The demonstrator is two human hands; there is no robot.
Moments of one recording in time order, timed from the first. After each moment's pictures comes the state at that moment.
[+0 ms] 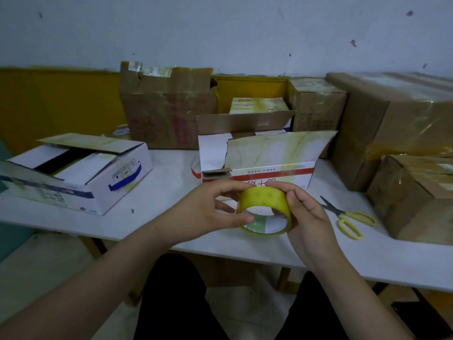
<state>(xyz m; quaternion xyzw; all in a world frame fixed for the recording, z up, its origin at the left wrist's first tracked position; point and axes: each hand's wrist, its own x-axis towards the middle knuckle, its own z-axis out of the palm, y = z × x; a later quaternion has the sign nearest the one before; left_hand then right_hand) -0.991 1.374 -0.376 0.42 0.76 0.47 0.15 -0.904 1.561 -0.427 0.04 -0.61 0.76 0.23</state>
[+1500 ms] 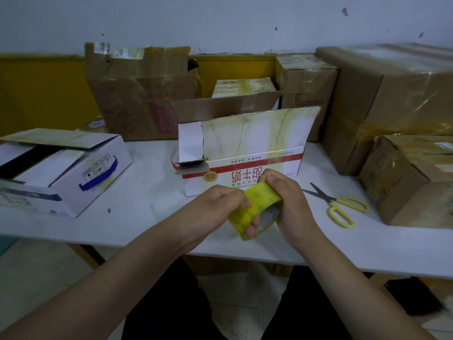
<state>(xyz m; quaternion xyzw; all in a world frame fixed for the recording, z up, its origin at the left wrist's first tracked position) -0.980 1.424 -0.386 0.31 0.70 0.55 0.33 -0.934 1.584 -0.432 0.02 -0.68 0.71 0.21</state>
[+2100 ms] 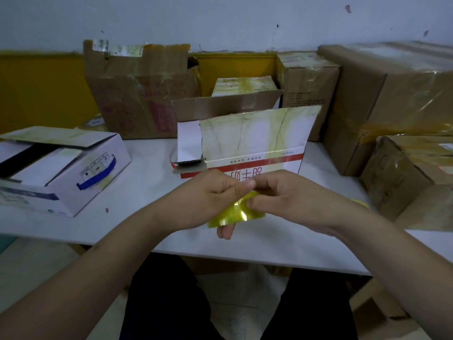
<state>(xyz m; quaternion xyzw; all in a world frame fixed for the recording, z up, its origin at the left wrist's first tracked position) -0.992 1.418 -0.361 0.42 0.81 0.35 0.22 -0.919 1.595 -0.371 0.02 -0.88 0.47 -0.05</state>
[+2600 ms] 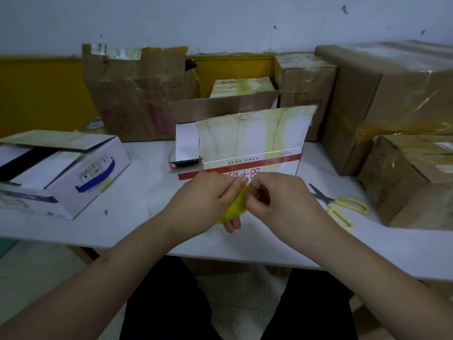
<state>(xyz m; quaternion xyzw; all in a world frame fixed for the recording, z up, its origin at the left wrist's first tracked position) -0.987 1.430 -0.372 0.39 0.85 0.33 0.13 -0.911 1.575 -0.387 -0.02 -0.95 0.26 0.20</state>
